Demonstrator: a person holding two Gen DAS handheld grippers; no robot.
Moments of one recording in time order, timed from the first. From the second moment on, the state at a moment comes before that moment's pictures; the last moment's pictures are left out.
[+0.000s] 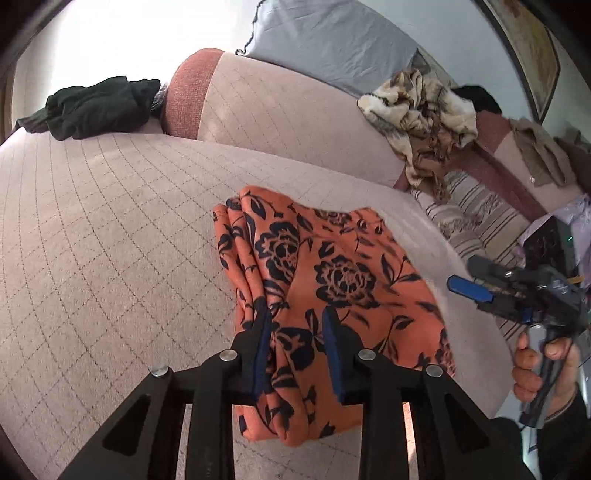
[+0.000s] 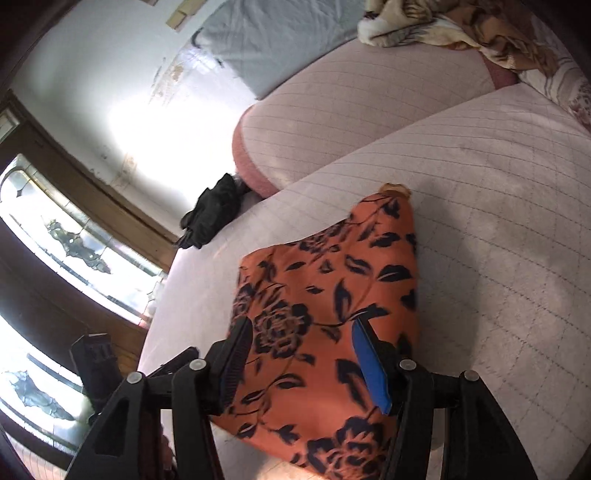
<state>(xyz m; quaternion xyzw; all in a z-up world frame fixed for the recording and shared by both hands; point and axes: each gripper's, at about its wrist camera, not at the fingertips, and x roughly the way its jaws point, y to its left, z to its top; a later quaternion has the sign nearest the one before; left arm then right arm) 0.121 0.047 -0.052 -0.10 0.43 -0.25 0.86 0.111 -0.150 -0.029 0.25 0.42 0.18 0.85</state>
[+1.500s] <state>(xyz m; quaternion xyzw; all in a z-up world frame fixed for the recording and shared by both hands) -0.010 0.125 0.037 -0.05 0.40 -0.08 0.91 -0.059 -0.049 0.029 -0.04 0.43 -0.06 0.90</state>
